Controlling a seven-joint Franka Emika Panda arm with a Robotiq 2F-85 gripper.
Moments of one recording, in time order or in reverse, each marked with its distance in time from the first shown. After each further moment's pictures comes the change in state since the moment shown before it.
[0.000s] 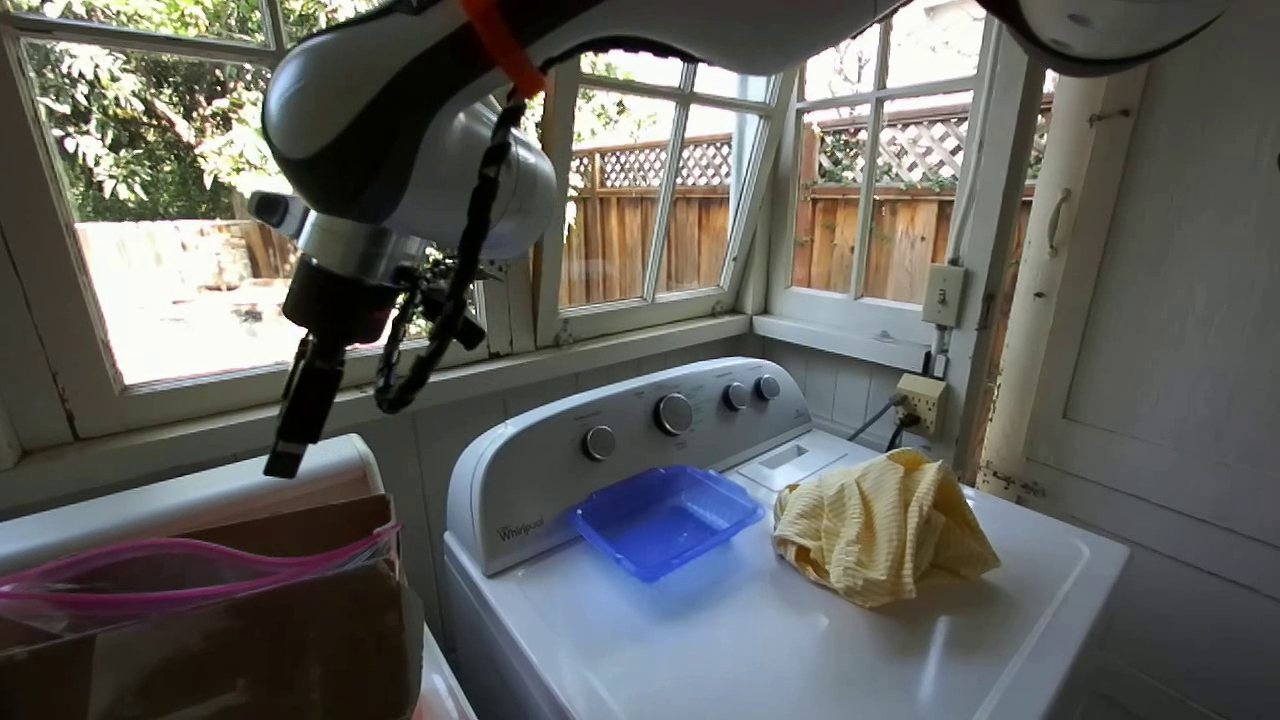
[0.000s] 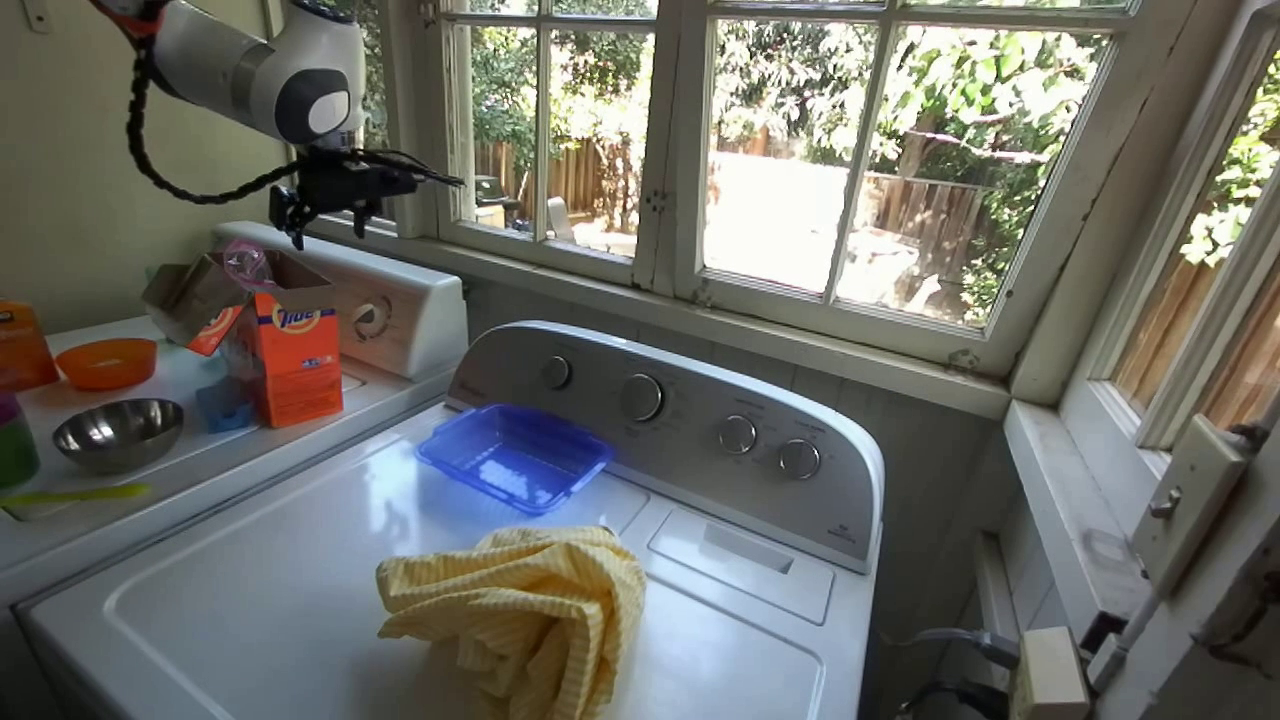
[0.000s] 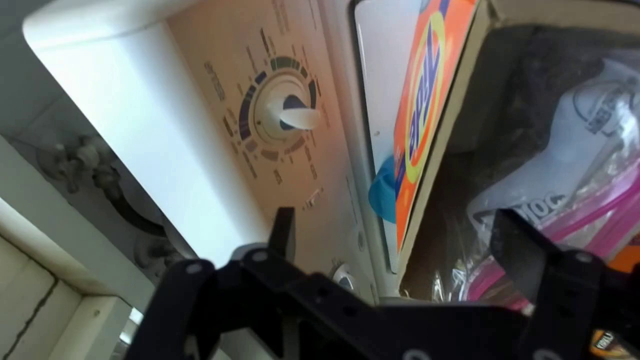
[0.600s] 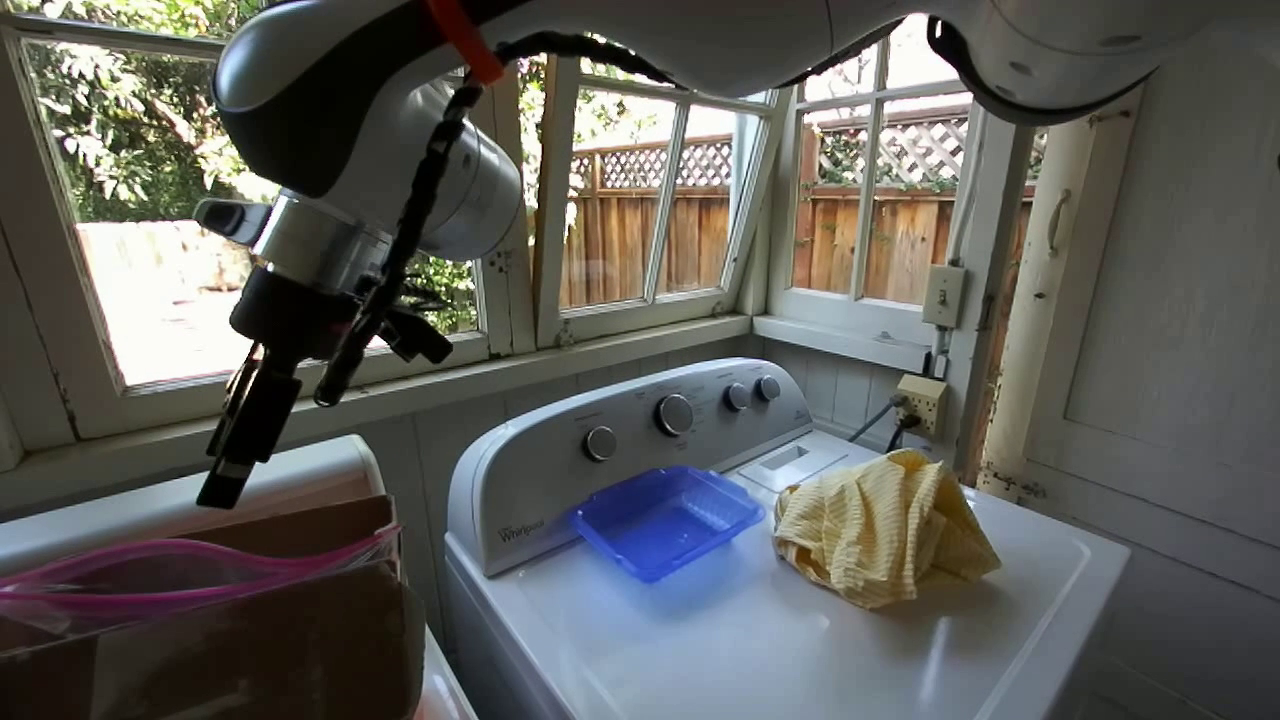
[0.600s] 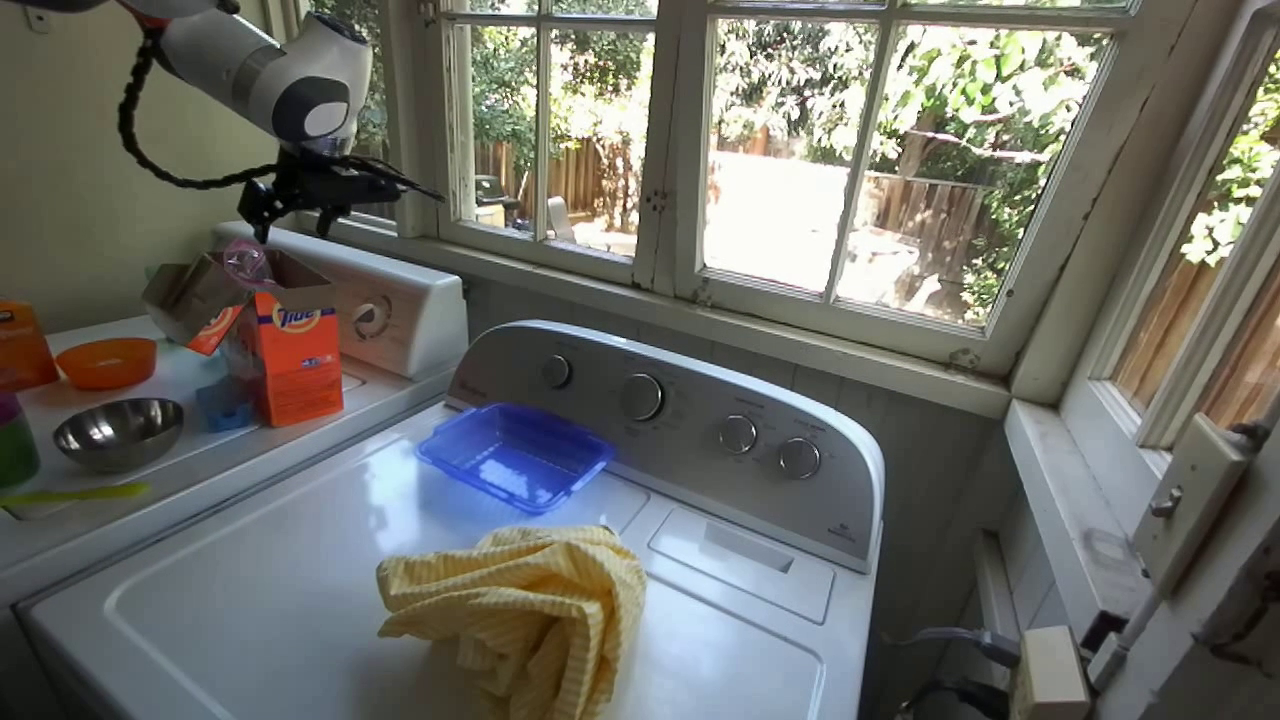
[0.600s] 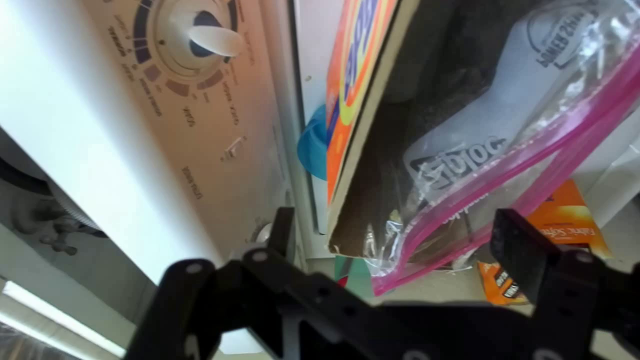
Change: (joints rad) arm -0.008 0.094 0.075 0.119 0.108 -0.152 -0.146
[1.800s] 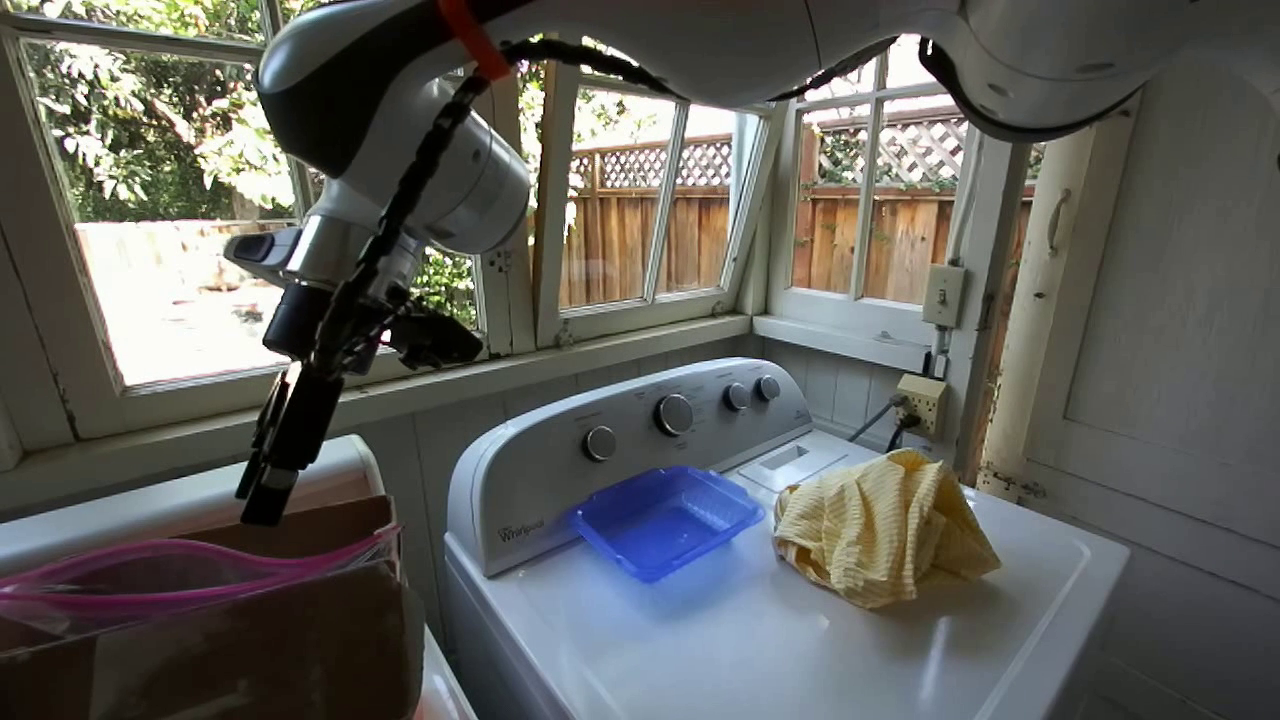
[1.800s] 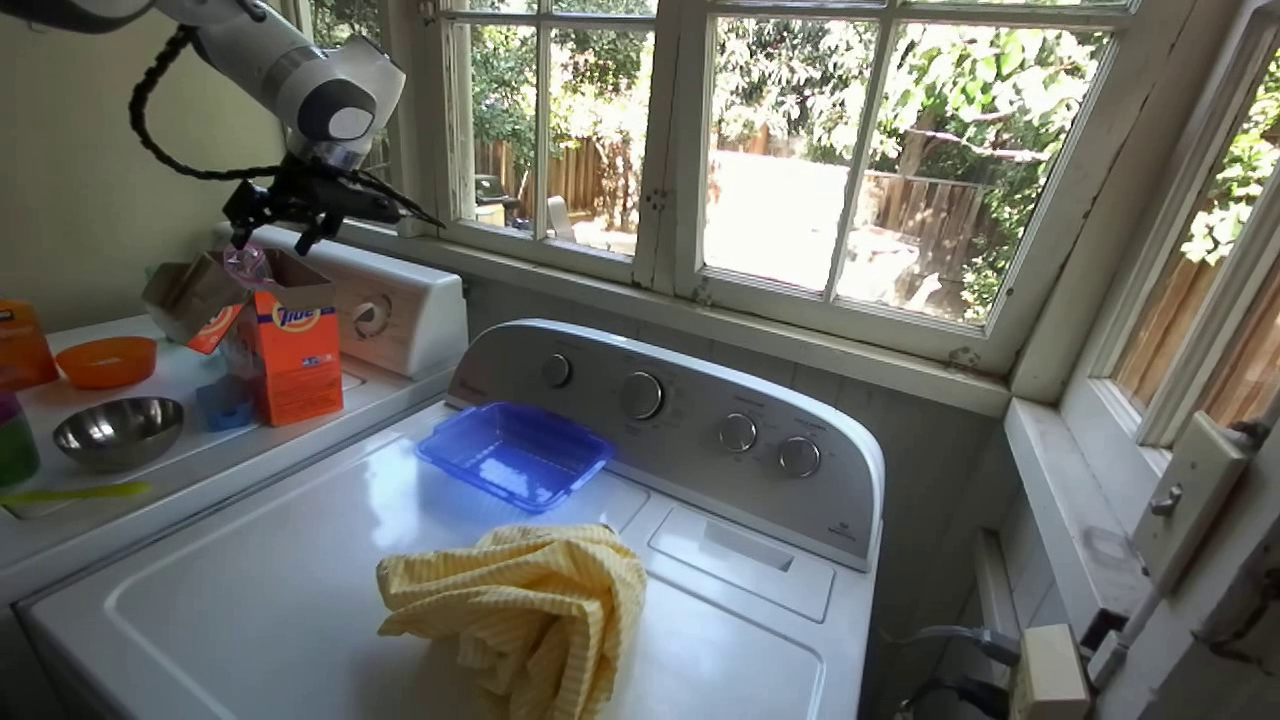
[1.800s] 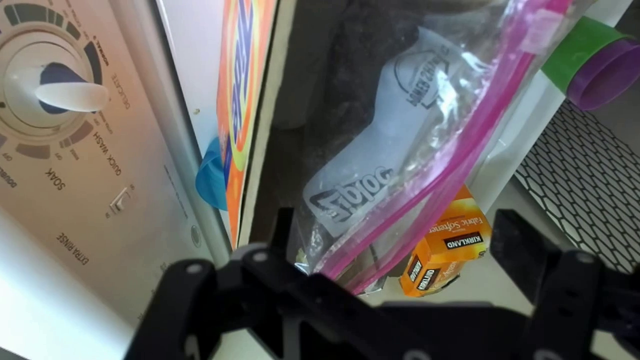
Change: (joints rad) arm -0.014 0.034 -0.025 0.070 0.102 -0.298 -0.040
